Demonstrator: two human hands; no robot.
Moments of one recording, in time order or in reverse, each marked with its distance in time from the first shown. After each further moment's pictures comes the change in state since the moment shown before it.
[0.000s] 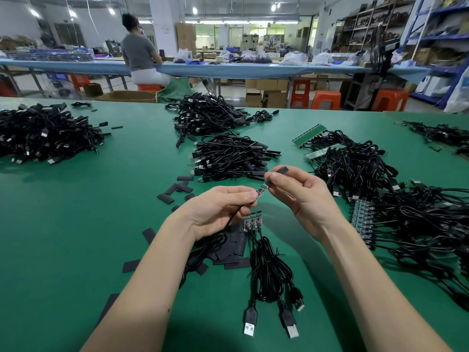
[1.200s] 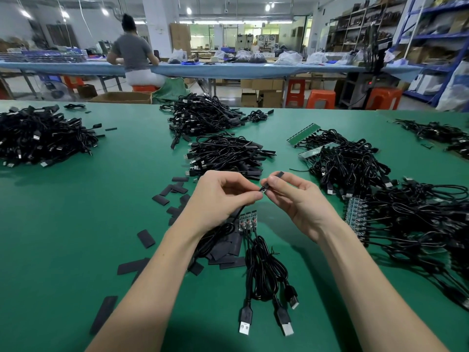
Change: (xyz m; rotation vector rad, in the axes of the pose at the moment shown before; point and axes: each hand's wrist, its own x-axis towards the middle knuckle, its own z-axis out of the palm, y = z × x) left_hand 0.004 -0.002 0.013 0.646 0.301 0.551; right_hand 0.001 0.004 -0.011 0.071 0.009 0.115
